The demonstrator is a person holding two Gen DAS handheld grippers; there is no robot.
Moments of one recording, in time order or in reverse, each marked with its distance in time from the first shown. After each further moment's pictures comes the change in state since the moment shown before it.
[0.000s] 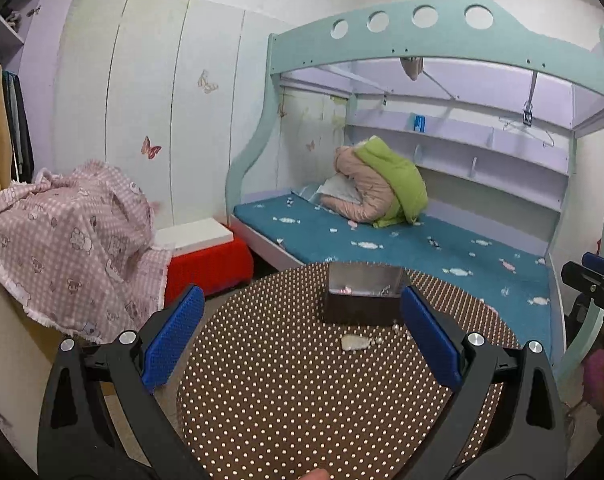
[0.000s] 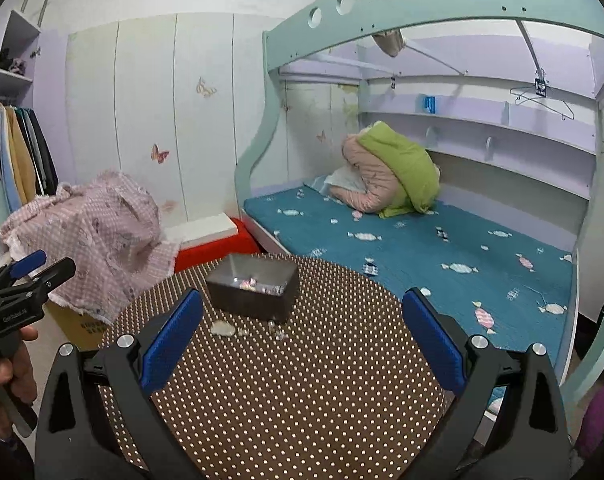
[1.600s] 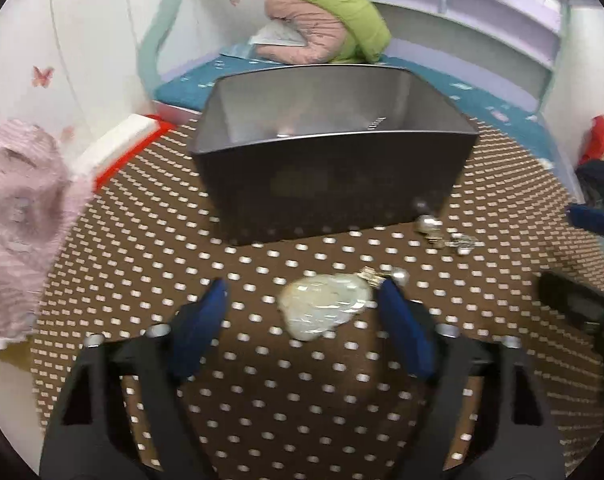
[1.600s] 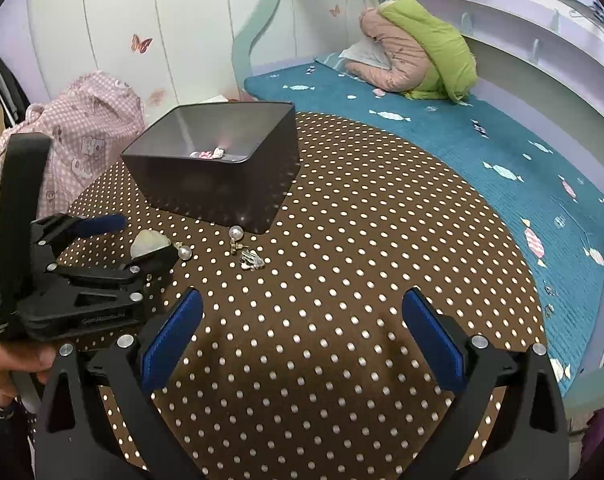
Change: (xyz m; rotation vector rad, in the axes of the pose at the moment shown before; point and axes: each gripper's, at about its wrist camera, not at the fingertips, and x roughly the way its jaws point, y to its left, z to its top) left arm 0.275 -0.071 -0.094 0.199 0.540 -0.161; right arm 0.203 -0.012 -0.065 -0.019 0.439 0.055
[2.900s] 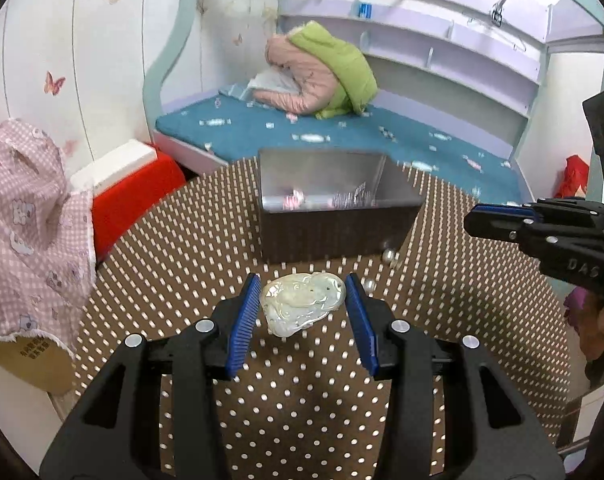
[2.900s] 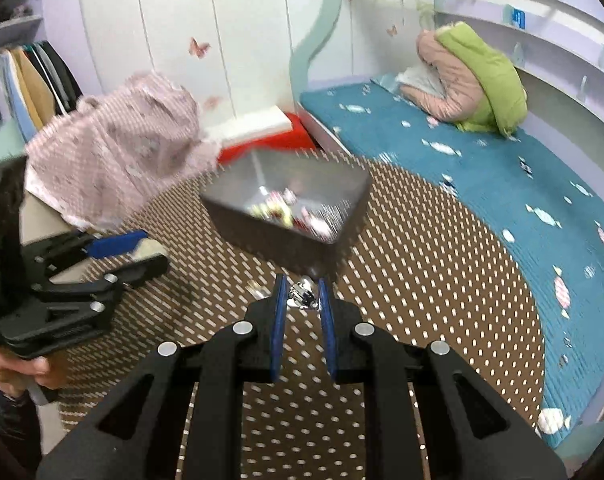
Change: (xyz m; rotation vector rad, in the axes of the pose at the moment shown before) left arm -0.108 0.031 -0.011 -0.045 -0.188 -0.062; right arm -0.050 0.026 0.050 -0.093 -0.088 0.170
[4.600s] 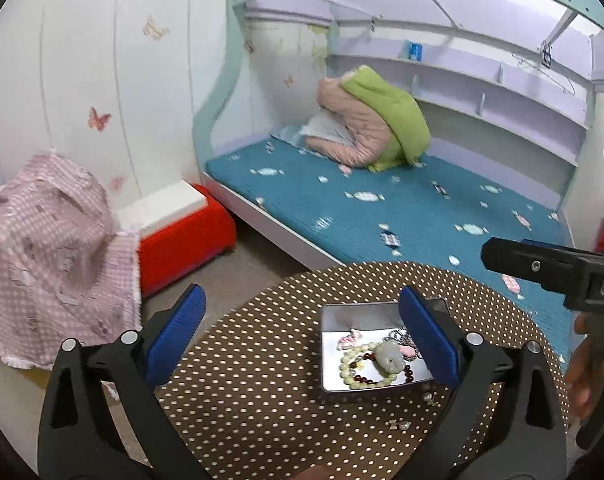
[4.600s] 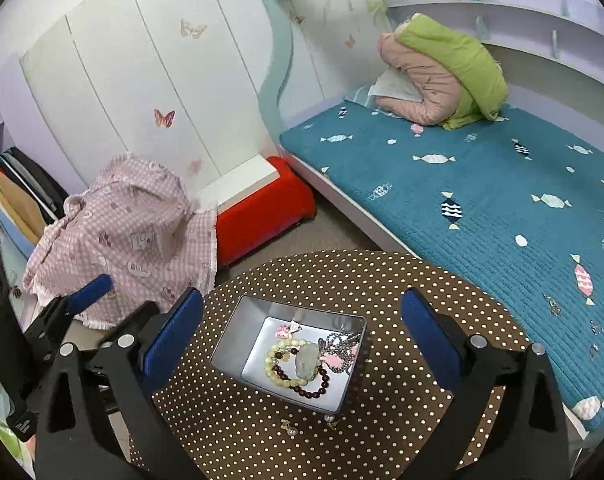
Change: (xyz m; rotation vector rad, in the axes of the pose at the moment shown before) left arm -0.005 0.025 0.126 -0.057 -0.120 0.200; right arm 0.010 -0.037 0.110 0.277 -0.065 0.019
